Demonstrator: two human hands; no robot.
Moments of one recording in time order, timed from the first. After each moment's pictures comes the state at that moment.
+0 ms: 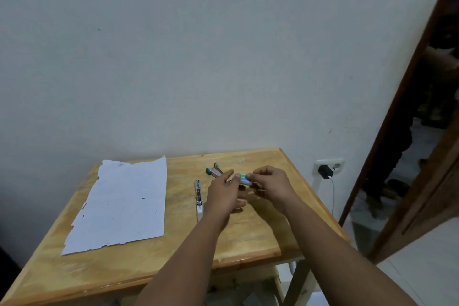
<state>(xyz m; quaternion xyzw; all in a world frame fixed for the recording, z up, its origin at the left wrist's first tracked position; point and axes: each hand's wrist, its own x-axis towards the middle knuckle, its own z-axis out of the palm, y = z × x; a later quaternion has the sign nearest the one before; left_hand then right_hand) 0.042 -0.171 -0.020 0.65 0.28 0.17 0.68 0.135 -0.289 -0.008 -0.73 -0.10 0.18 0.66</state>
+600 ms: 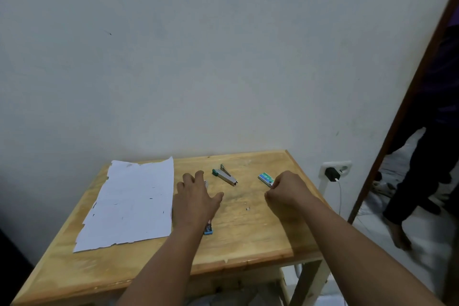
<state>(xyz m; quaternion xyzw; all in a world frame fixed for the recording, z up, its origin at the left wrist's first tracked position) 0.002 -0.106 -0.034 0.91 0.34 0.19 0.12 0.163 -0.306 -0.015 -0.96 -0.16 0.08 0.22</state>
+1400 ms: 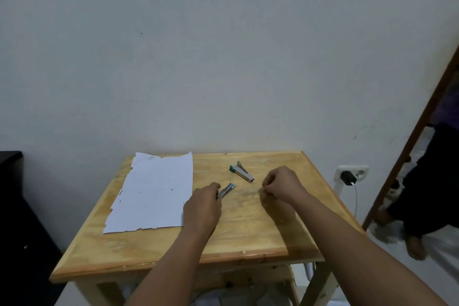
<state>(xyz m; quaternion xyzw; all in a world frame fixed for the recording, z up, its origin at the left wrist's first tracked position) -0.036 -0.092 -0.053 0.92 0.28 0.22 0.17 0.133 -0.260 -0.003 -0.91 -0.25 0.09 0.31</state>
